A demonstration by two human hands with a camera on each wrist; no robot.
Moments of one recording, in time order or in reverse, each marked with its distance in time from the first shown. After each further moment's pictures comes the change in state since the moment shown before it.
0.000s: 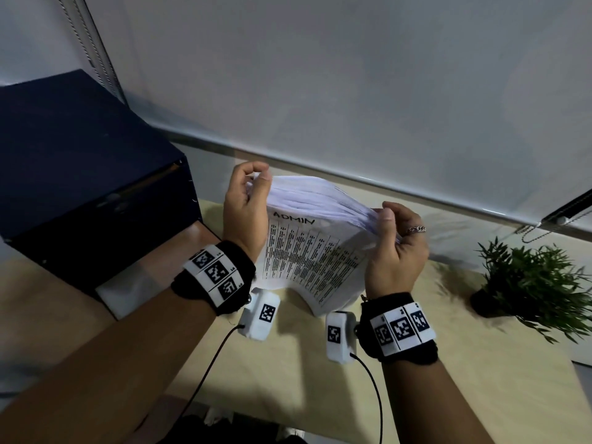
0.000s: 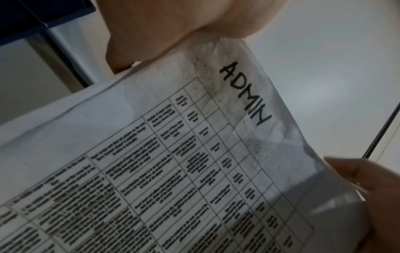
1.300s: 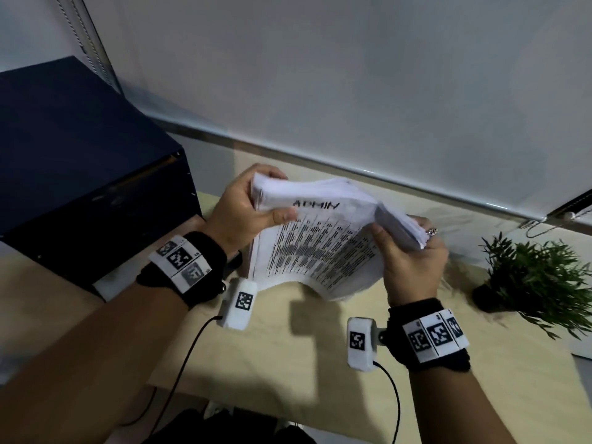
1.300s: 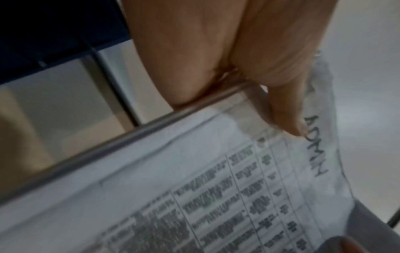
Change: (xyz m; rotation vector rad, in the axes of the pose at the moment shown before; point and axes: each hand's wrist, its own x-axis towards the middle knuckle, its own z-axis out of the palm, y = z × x) left_hand 0.013 -0.016 -0.032 -0.018 -0.529 -0.086; right_hand 0.013 0.021 -0.032 0.063 -0.164 0.184
